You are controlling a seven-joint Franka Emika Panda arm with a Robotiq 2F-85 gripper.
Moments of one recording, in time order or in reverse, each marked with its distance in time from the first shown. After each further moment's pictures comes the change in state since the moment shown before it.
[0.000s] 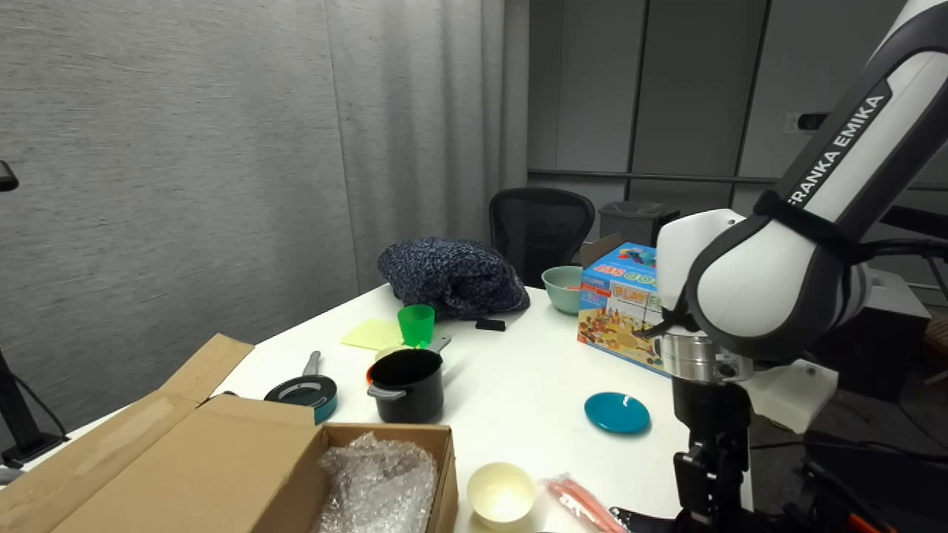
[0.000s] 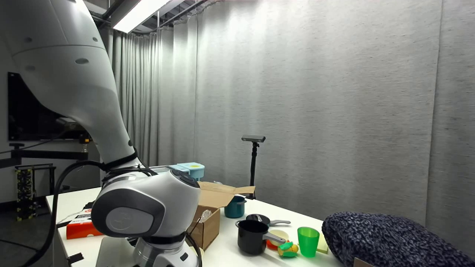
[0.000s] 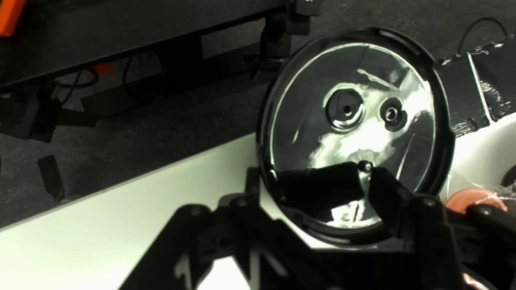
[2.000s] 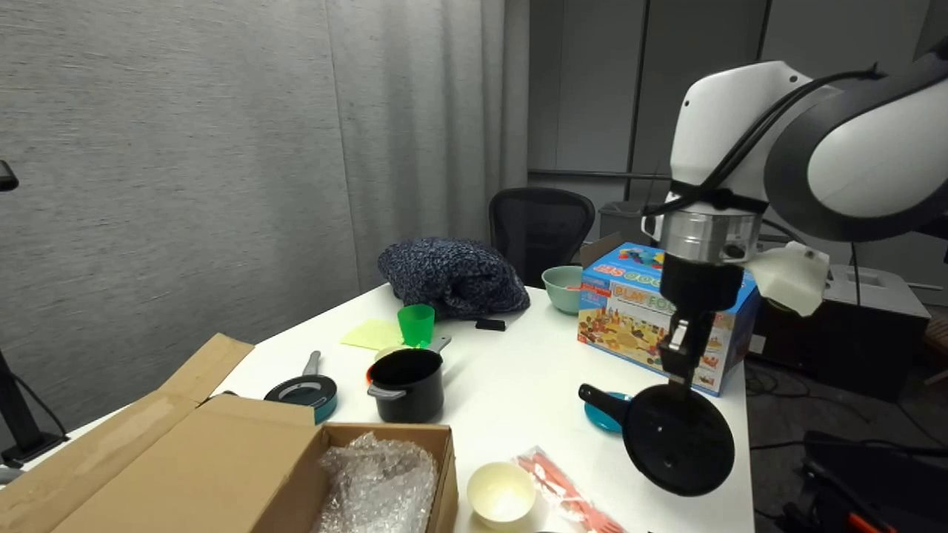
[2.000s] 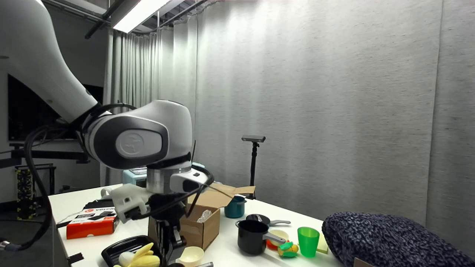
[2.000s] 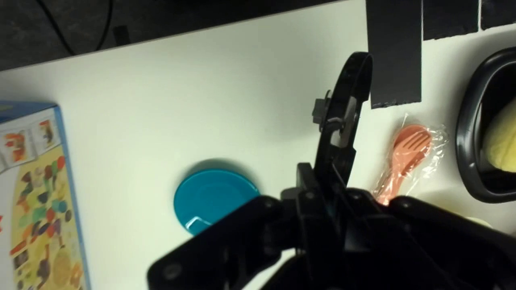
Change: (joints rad) arm -0.030 -0.375 -0.001 0.016 -0.425 -0.099 0.207
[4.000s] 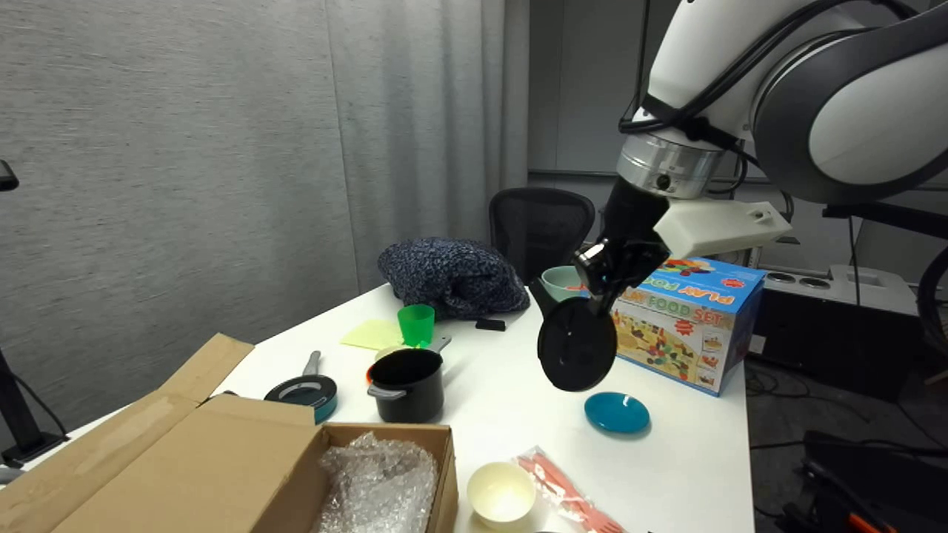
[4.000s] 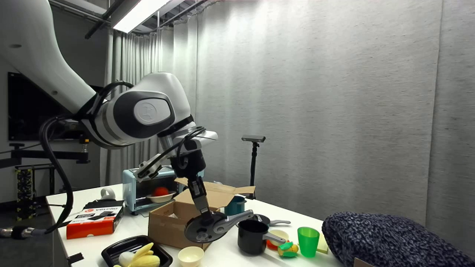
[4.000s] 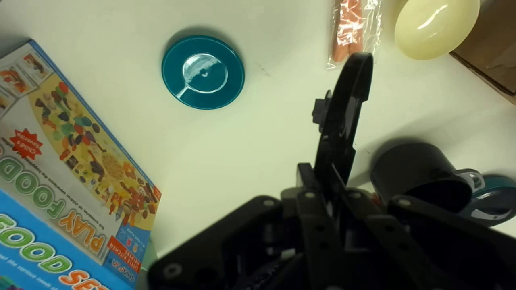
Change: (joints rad) arm -0.163 -0.014 0.227 0.126 -0.138 0.164 0.575
